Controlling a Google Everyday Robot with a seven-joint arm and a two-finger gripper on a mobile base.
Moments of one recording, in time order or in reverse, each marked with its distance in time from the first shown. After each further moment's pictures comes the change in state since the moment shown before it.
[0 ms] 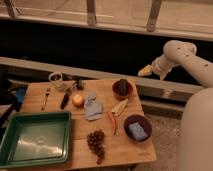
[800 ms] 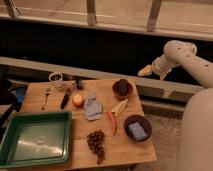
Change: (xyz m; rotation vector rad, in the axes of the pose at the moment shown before) arm 0.001 0.003 -0.004 0.004 -0.009 -0.028
